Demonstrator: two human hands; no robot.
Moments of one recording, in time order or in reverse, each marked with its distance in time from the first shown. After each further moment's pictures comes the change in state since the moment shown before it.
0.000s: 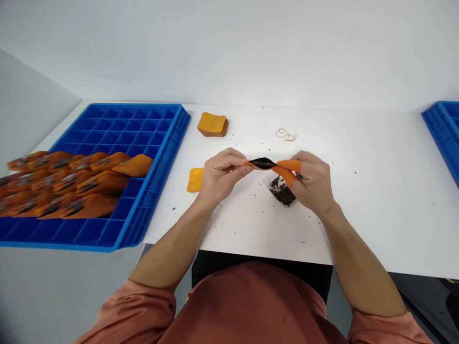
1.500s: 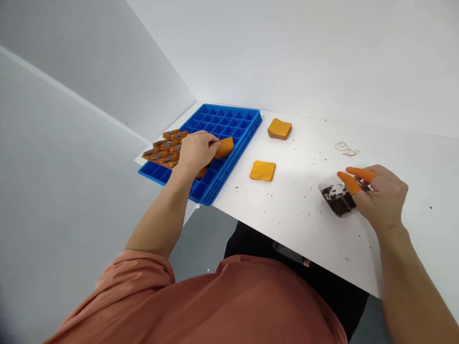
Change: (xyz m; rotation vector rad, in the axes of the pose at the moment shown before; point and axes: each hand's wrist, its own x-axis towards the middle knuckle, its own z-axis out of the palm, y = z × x) left_hand -0.029 0.033 -0.228 1.404 0.126 -0.339; right_hand -0.006 0.033 0.000 -0.218 0.114 -0.174
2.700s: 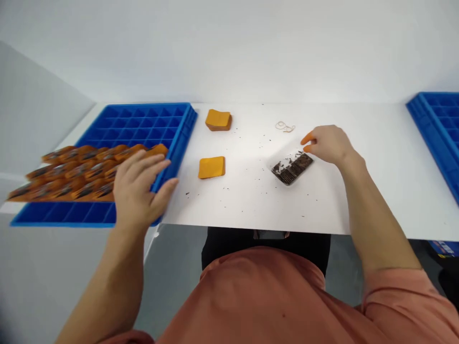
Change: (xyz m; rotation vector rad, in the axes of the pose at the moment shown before) left_hand -0.081 0.032 0.017 -0.403 0.255 0.459; right_hand 0.048 0.036 -0.044 -0.352 -0.744 0.548
